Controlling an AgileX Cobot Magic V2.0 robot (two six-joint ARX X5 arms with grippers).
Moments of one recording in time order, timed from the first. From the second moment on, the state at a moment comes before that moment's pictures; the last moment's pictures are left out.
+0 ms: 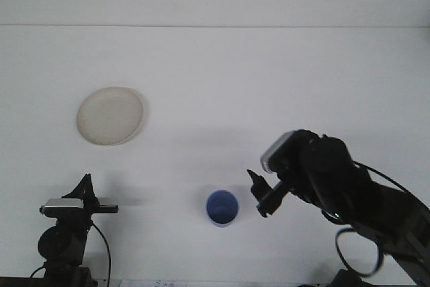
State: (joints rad) left arm -0.04 0.01 0.03 0.00 -0.11 0.09; right arm 0.82 1.06 1.49 -1.06 0.10 0.02
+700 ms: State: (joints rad) left arm -0.04 0.01 0.03 0.00 -0.11 0.09; right arm 0.82 0.18 0.60 -0.53 0.32 0.11
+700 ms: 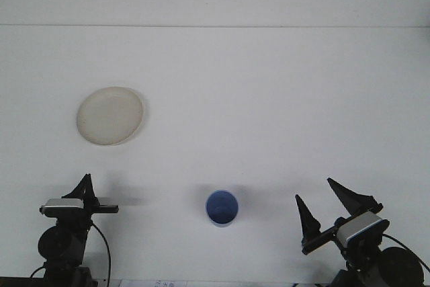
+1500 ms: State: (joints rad) left arm -0.04 0.18 0.44 -0.10 -0.05 -0.31; right arm 0.82 0.19 0.60 -0.56 0.32 0.11
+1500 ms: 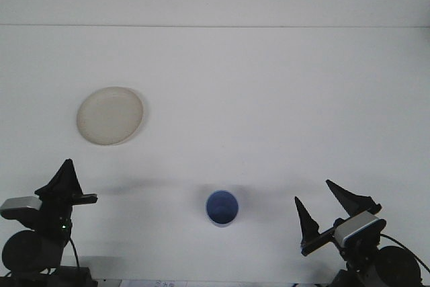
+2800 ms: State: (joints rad) left arm -0.78 1.59 1.38 -0.82 0.33 -0.06; right arm 0.82 0.19 0.60 -0.58 0.32 0.09
